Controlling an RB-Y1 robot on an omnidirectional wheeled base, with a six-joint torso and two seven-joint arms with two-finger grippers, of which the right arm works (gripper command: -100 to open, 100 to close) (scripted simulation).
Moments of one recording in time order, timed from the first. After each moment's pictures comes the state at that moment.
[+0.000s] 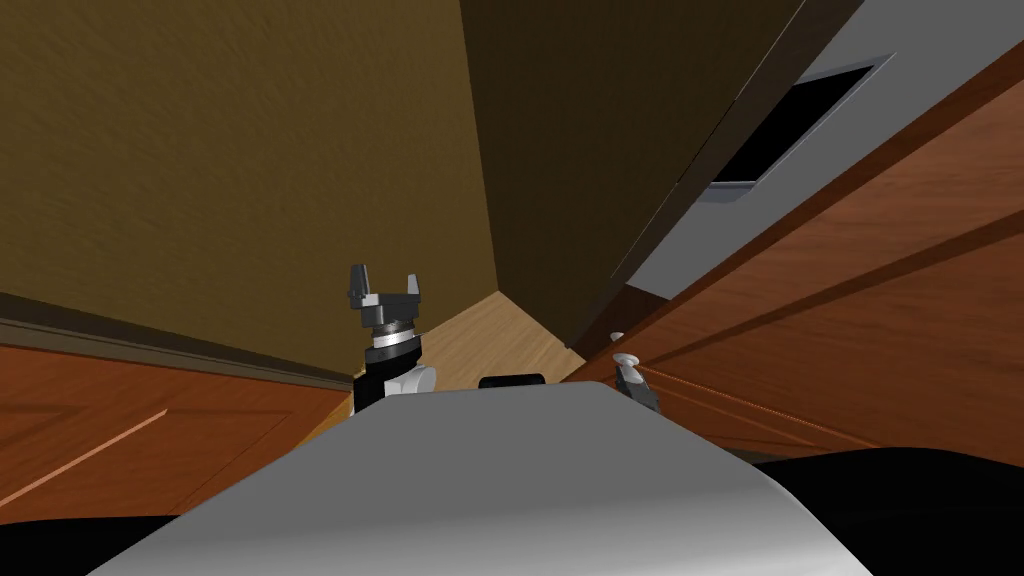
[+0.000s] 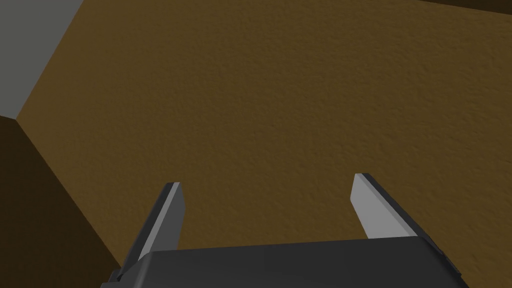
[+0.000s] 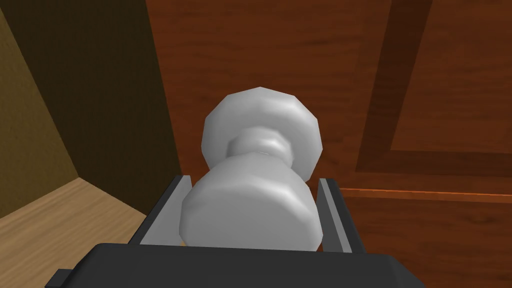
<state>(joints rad) 0.48 -0.54 0.39 -0.85 -0.86 -1.21 -1.63</state>
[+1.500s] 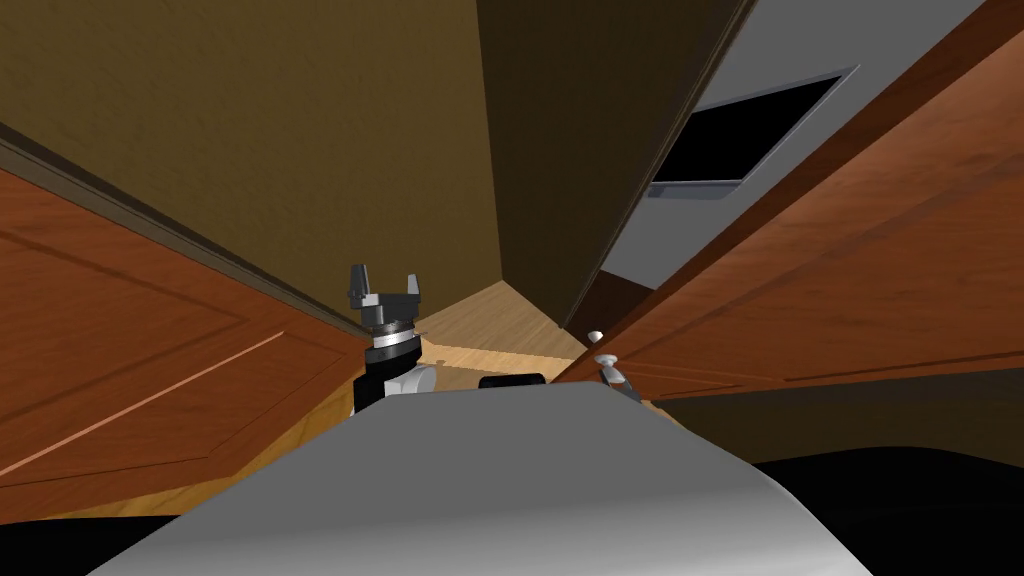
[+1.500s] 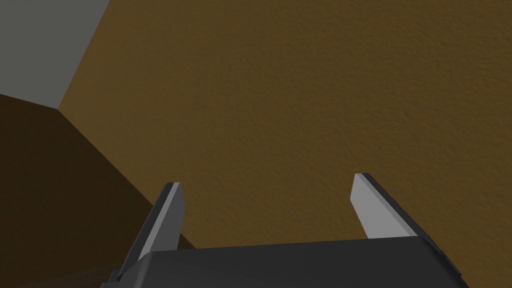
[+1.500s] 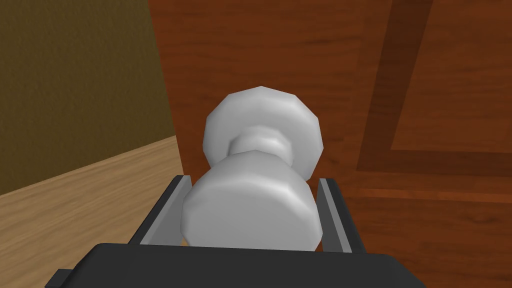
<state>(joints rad) 0.49 -0.58 0.54 -0.87 -0.72 -1.31 -1.65</state>
